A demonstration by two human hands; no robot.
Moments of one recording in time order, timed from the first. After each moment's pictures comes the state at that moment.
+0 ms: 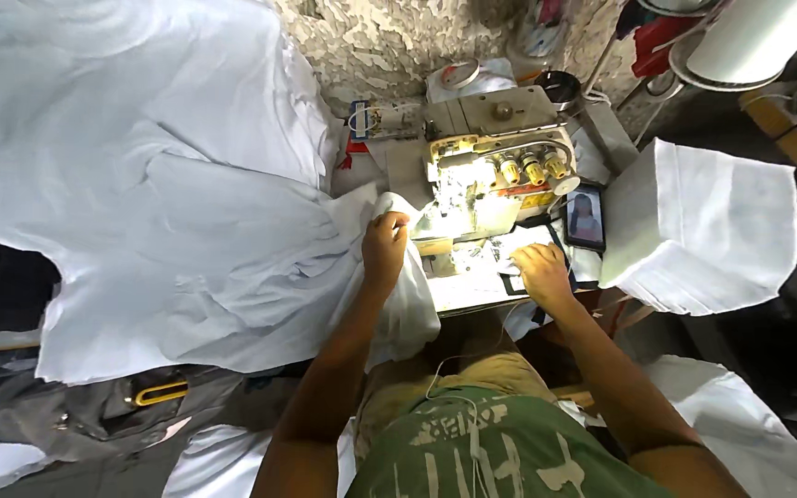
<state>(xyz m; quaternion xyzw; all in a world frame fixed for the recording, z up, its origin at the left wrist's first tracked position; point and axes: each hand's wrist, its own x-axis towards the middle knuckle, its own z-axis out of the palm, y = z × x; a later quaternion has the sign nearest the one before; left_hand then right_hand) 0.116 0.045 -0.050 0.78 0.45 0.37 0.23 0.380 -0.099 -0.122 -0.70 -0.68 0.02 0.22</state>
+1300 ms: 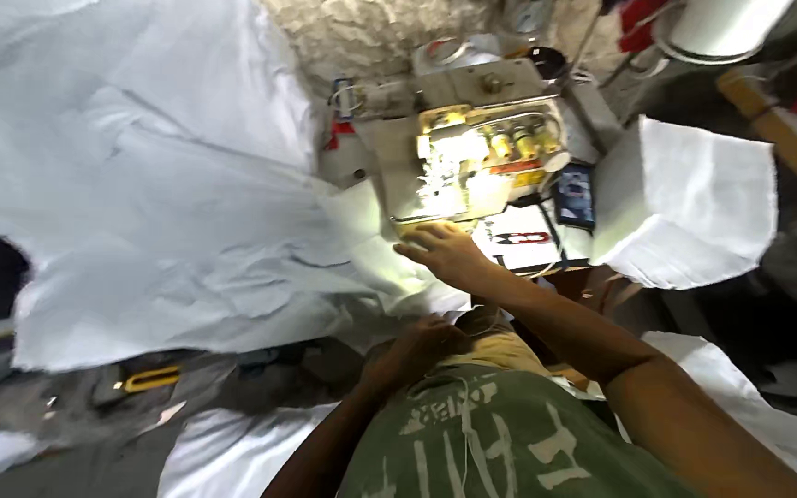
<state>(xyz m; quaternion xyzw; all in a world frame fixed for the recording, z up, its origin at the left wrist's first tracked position) 0.063 -0.101 -0.068 0.82 0.22 0.12 0.52 0.258 -0.046 -0.050 -0.45 -0.85 0.00 0.27</state>
